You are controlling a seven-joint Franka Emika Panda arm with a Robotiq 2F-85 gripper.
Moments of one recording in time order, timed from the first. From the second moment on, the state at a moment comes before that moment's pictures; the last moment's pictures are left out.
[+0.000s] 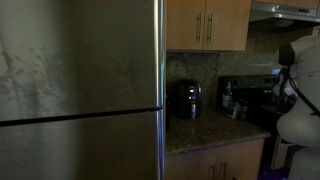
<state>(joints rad) -0.61 0.36 -0.48 -1.95 -0.52 2.09 -0.39</state>
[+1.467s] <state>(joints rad) -0.60 0.13 -0.35 -1.99 -0.10 2.10 -0.75</state>
